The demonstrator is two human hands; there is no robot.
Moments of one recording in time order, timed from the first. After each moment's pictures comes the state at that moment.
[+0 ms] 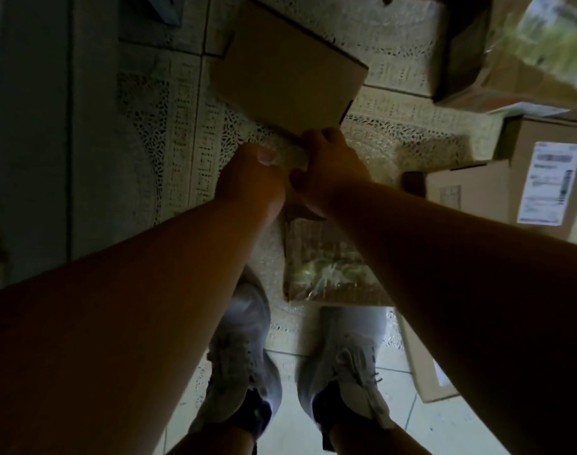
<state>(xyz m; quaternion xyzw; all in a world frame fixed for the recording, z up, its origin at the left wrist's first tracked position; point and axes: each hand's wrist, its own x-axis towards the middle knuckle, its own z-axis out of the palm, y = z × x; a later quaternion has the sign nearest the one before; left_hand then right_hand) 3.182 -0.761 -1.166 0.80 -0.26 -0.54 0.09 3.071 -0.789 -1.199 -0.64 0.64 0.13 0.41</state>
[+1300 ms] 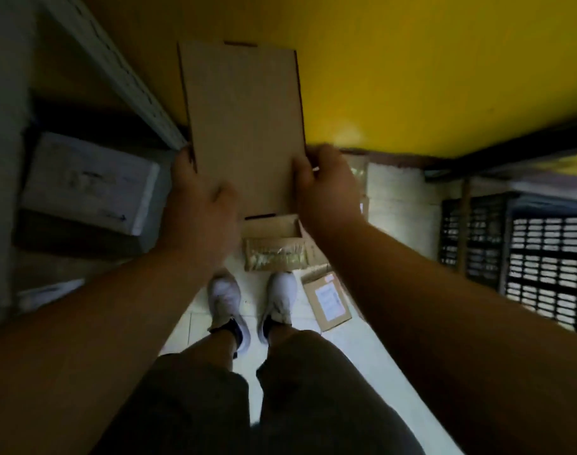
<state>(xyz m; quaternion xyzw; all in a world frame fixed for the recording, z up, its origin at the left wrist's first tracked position) 3.156 -0.755 -0.642 0.77 -0.40 -0.42 0.27 3.009 -0.786 -0.661 -0.51 0.74 -0.22 0.37</state>
